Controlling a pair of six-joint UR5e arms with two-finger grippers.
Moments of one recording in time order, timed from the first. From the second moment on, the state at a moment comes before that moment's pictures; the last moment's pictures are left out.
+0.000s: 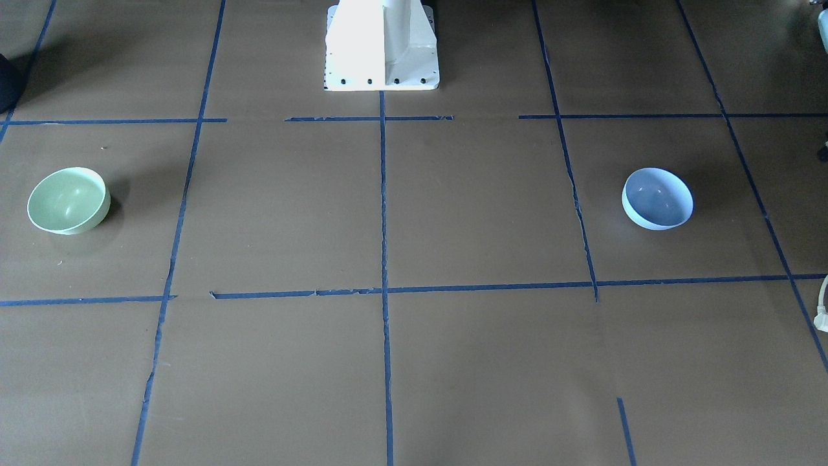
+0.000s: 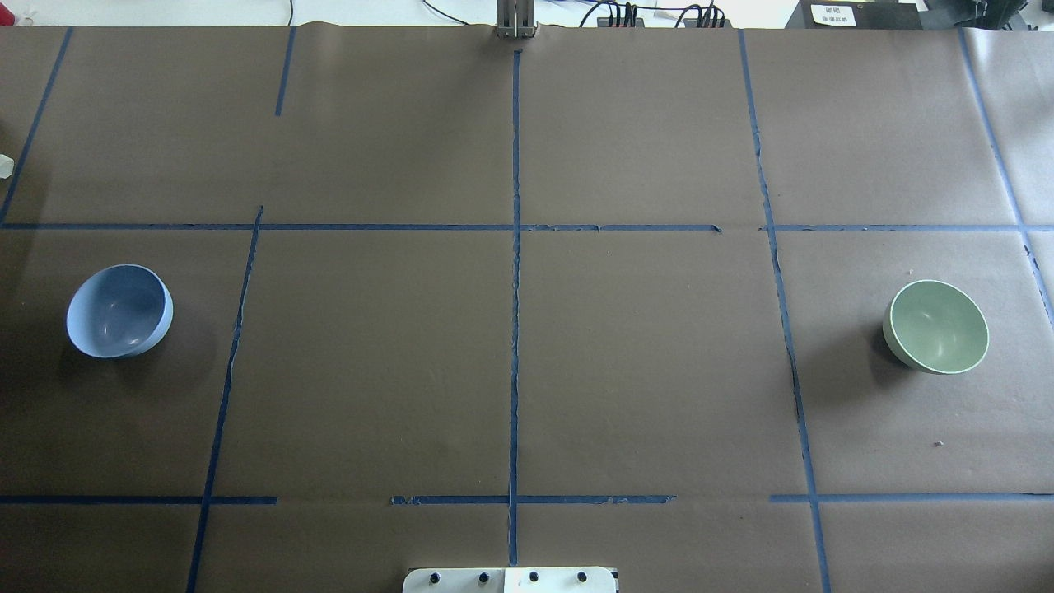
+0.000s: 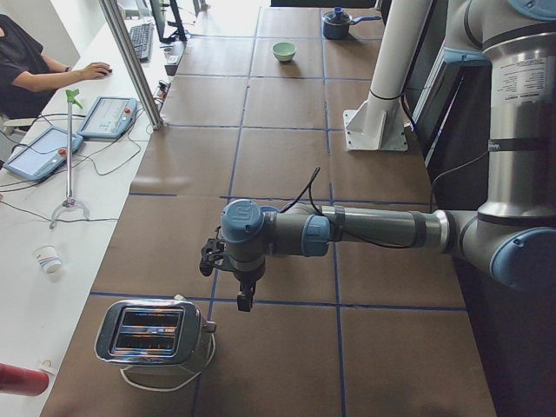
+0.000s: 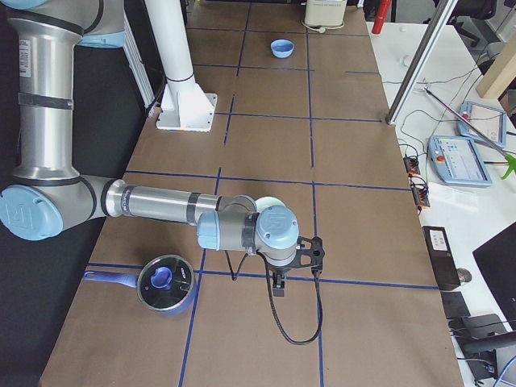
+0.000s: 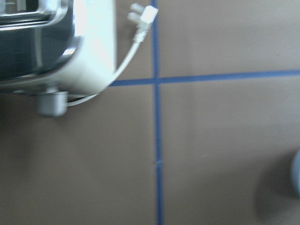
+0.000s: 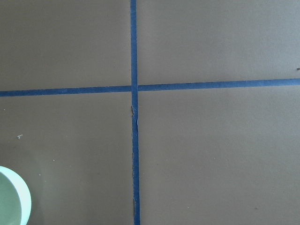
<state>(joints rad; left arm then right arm) -1.41 -1.48 -1.80 -1.68 -2.36 -0.31 1.67 -1.67 1.62 -1.49 2.41 -0.01</state>
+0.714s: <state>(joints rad) -1.05 -1.49 -1.70 -2.17 -2.25 -0.94 1.67 -1.67 1.62 -1.49 2.41 -0.01</state>
